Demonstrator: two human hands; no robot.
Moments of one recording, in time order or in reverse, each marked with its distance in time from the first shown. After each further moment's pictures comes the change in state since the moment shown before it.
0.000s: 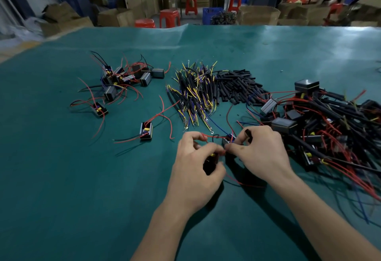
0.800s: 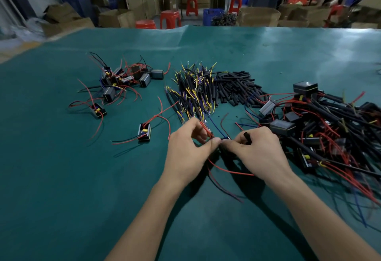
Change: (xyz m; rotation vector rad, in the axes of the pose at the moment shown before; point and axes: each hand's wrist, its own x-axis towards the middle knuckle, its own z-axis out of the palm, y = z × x) left_hand 0.041 -0.004 -0.004 -0.247 0.068 -0.093; right_hand 0.001 -0.002 -0.004 0.128 -0.041 -0.011
